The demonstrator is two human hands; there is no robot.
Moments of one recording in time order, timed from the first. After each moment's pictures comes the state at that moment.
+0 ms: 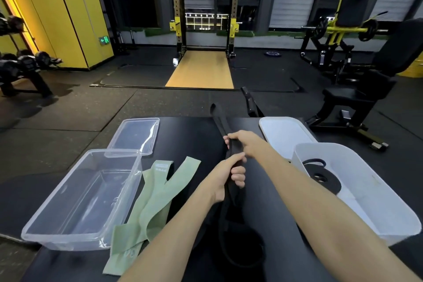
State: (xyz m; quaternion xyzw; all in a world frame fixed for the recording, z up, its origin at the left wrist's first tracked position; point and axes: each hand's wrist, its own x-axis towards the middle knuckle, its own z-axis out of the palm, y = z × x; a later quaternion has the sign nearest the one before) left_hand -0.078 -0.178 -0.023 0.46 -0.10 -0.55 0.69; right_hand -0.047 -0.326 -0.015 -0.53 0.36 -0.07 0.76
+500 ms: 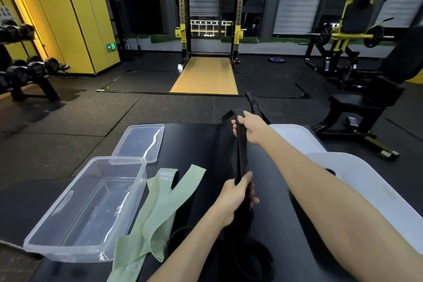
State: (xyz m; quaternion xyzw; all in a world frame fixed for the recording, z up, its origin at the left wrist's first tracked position) left_hand -0.092 -0.175 -0.046 0.62 -0.14 -0.44 0.64; right_hand -0.018 -0.344 0.027 -0.54 0.31 -0.17 0.76
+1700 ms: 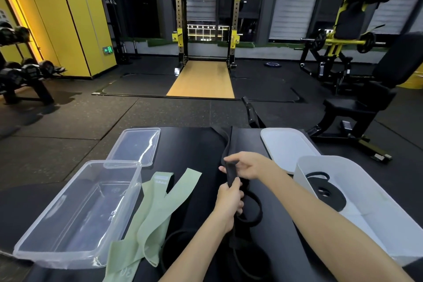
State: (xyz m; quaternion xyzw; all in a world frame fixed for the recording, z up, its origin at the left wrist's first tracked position) left_hand -0.099 -0.181 -0.047 0.64 -0.08 -0.39 0.66; right_hand -0.065 -0.319 -0.024 -0.51 0.34 0.05 0.79
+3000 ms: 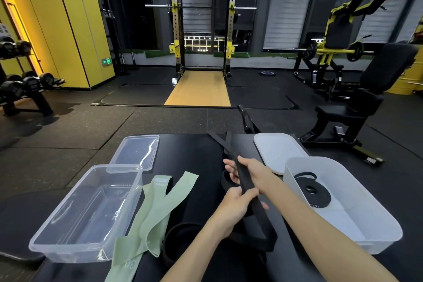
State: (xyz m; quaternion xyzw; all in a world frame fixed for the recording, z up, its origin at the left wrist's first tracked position) left_hand -0.135 -0.162 -0.025 0.61 -0.28 -0.43 0.61; right_hand -0.122 -0.297 -0.014 -0.42 0.30 -0.08 0.85
